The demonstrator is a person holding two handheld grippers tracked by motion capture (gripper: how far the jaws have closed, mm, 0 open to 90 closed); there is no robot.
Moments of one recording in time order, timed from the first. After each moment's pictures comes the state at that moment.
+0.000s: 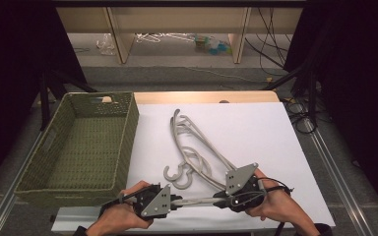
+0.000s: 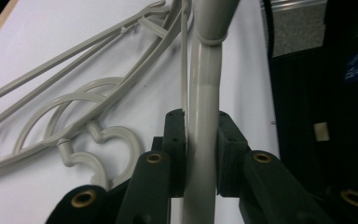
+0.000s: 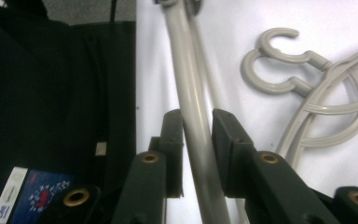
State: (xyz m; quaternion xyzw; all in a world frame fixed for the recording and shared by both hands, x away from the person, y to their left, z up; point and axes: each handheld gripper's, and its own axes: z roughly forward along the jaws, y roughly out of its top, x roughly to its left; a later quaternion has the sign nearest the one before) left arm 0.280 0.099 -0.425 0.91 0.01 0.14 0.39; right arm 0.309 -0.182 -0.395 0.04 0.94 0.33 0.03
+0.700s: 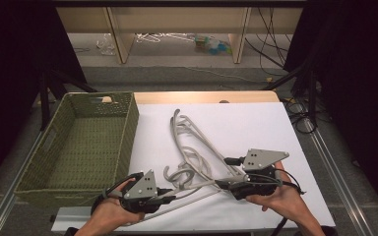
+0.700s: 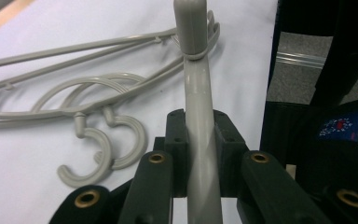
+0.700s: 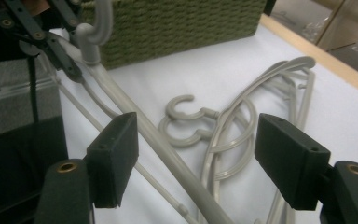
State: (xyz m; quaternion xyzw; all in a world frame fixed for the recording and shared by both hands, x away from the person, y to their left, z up) left arm 0.279 0.124 -0.397 0.88 0.15 0.10 0.44; right arm 0.316 -0.204 -0.367 0.18 0.86 0.46 0.13
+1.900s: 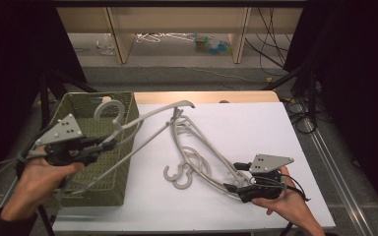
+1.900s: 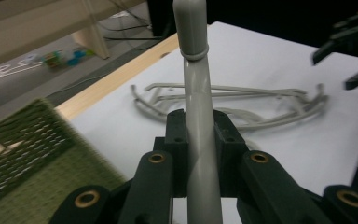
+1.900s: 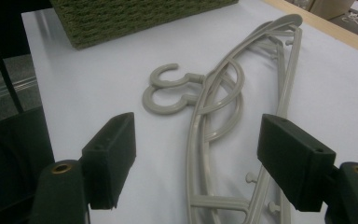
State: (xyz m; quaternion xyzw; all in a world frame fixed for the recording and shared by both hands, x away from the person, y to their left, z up) left arm 0.317 0.242 -0.290 0.81 0.29 0.21 0.47; right arm 0.318 -0.227 -0.397 0.23 0.86 0.44 0.13
